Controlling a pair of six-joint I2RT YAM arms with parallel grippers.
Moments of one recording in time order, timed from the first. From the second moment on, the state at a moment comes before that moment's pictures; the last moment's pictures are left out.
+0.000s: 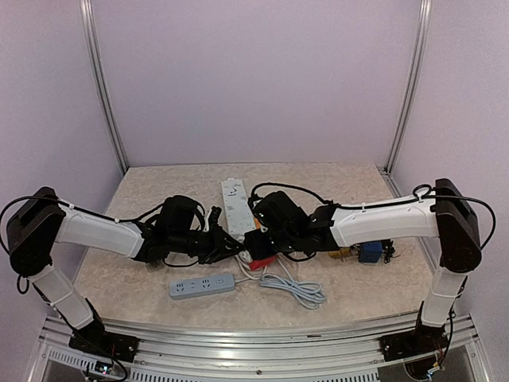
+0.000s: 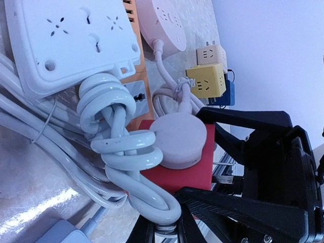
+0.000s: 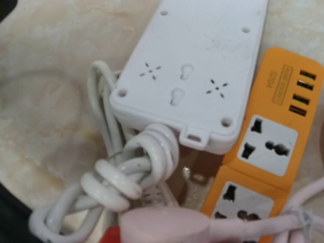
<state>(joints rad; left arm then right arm) -0.77 1.62 0.75 0.33 0.43 -1.02 1.05 1.83 1.25 -0.20 0.27 0.45</state>
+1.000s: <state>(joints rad) -0.76 1.56 0.70 0.38 0.44 -1.01 0.96 1.75 1.11 -0.01 0.00 0.50</state>
